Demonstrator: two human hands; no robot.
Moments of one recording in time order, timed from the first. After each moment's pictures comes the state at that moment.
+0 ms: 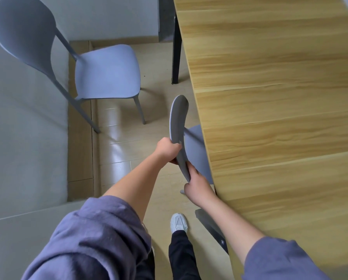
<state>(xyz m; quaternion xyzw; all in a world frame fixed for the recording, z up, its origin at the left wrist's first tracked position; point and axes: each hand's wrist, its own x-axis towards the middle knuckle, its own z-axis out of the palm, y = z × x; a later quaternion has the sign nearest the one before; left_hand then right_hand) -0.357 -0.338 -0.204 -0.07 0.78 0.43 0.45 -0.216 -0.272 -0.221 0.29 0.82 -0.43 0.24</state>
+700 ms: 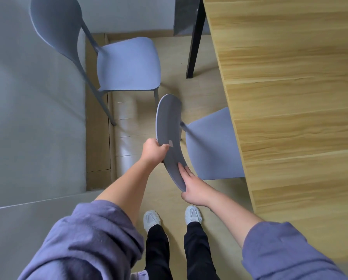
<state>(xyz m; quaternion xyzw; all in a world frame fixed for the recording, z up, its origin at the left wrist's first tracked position) -0.365 -0.475 -0.215 -0.09 0.83 0.43 0.34 -0.225 -0.363 -0.227 0.11 0.85 -0.34 0.39</state>
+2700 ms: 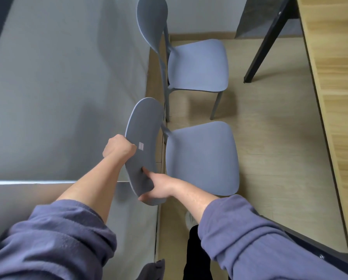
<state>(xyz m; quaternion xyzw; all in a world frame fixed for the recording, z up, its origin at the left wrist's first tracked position) -0.446 -0.781 -0.153 -0.24 0.93 0.10 0.27 -0.341 -0.658 -0.192 -0.04 0.76 -0.43 0.48</state>
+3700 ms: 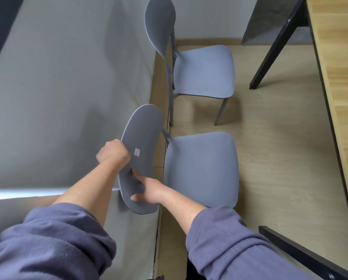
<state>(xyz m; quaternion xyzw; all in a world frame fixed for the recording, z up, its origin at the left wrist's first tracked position) -0.459 -0.802 -0.163 -0.22 0.94 -0.02 0.27 -0.357 -0.693 -0.196 -0.03 0.75 -0.47 0.45</state>
